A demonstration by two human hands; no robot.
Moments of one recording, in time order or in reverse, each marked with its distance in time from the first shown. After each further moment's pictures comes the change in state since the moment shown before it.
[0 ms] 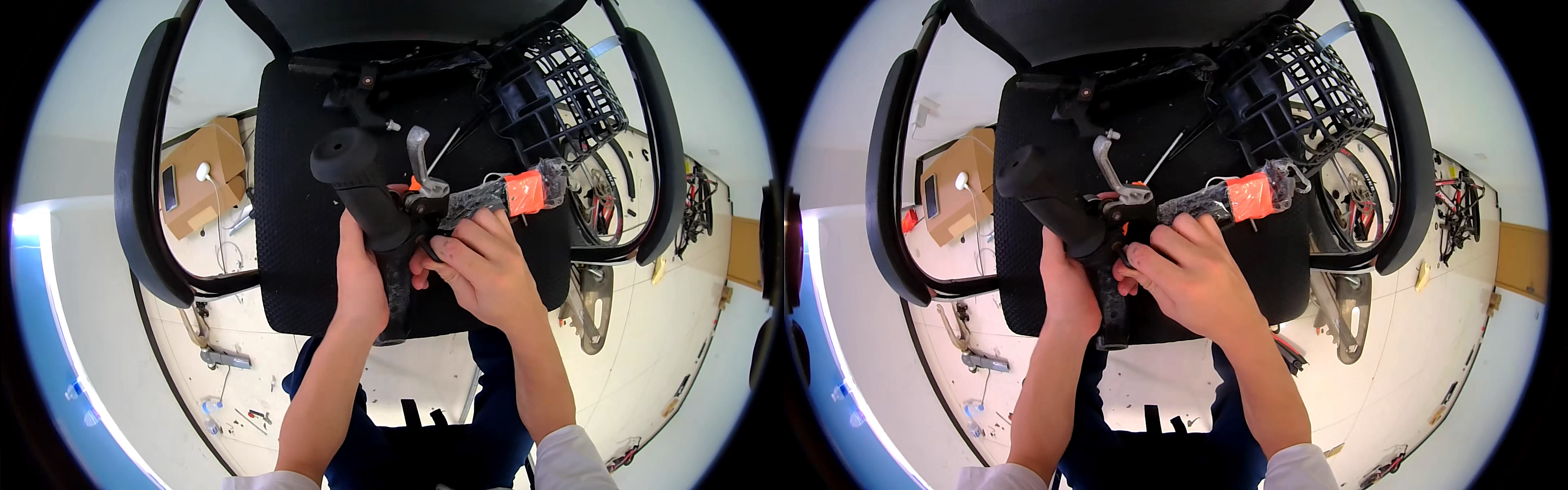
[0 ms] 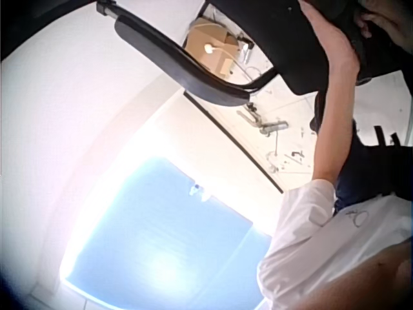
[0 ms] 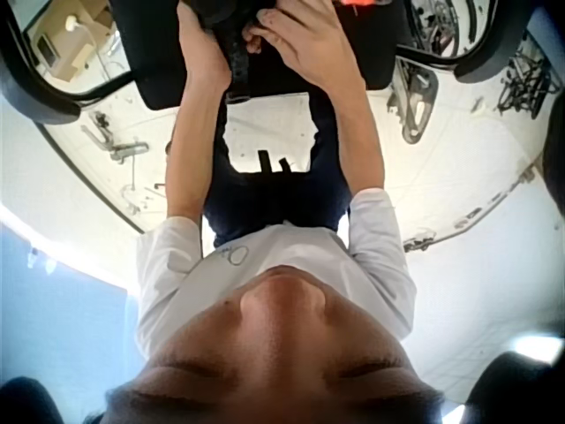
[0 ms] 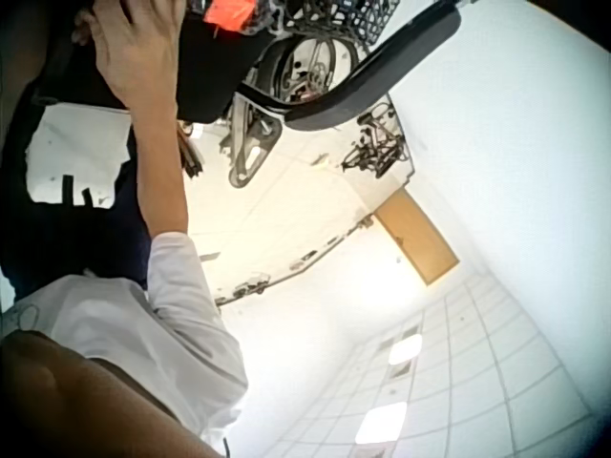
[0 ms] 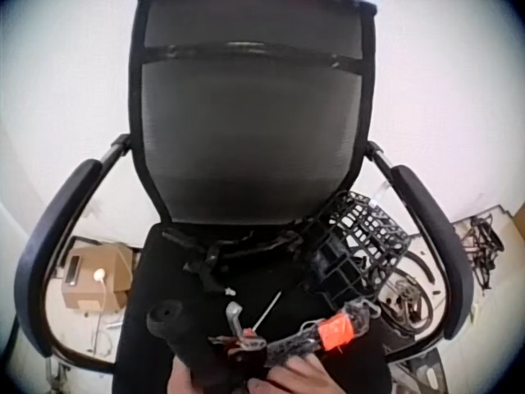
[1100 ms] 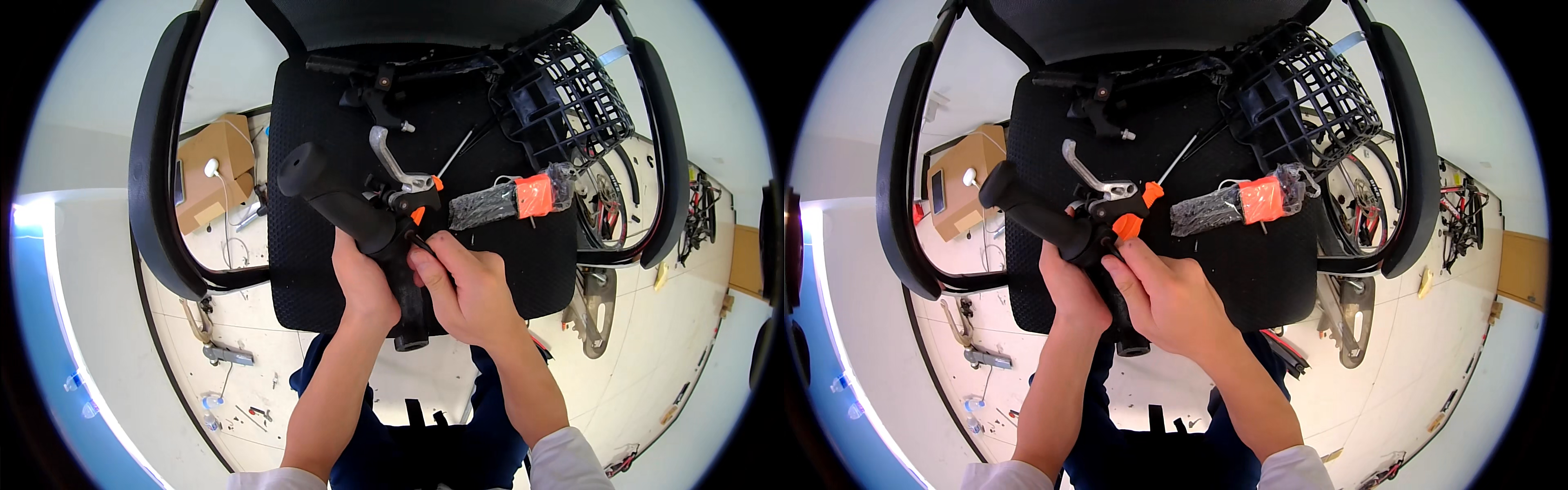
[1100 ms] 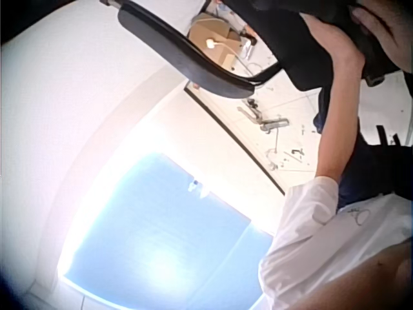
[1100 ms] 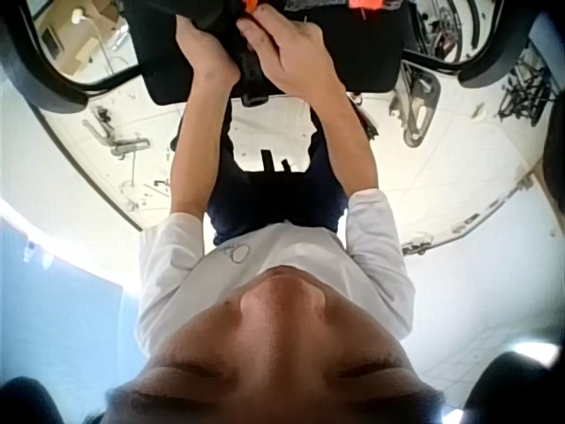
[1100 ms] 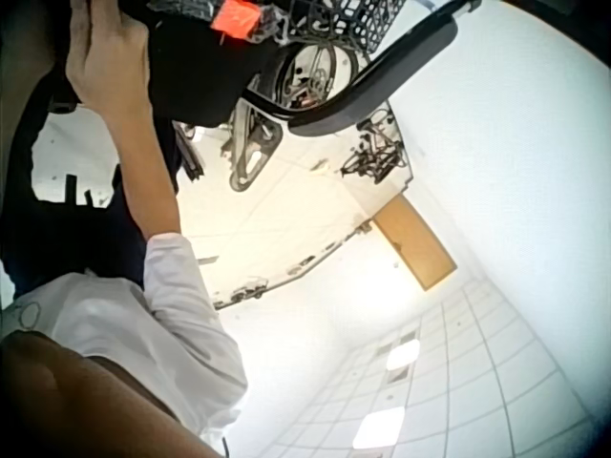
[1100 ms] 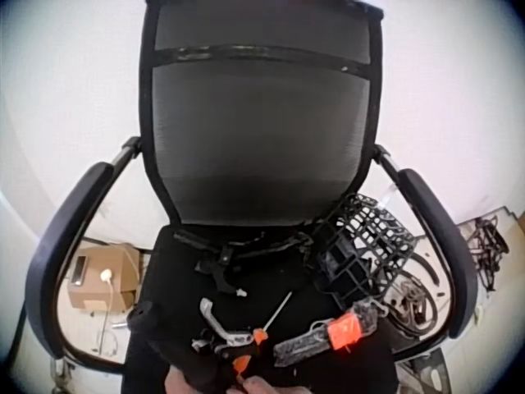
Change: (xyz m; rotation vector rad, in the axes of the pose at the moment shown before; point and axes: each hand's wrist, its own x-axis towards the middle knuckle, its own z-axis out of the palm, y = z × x) left_hand -0.006 0.001 -0.003 -0.117 0.302 0.072; right_hand 0.001 -0.034 0.025 0.420 -0.036 0.396
